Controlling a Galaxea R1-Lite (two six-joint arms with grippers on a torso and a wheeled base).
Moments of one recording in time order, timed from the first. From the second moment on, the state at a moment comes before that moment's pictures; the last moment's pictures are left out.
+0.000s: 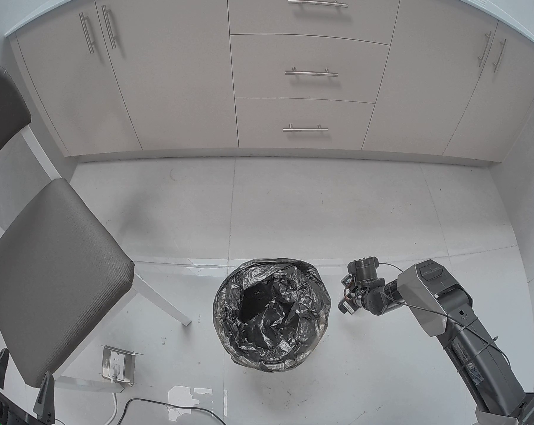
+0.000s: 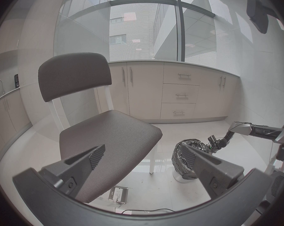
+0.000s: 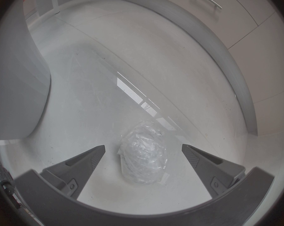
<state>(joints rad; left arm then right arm) 0.00 0.02 -0.02 0.00 -0.01 0.00 0.25 3.09 -2.00 -0.33 -0.26 -0.56</state>
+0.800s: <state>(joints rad) 0.00 0.02 -0.02 0.00 -0.01 0.00 0.26 3.10 -2.00 -0.35 -0.26 -0.56</state>
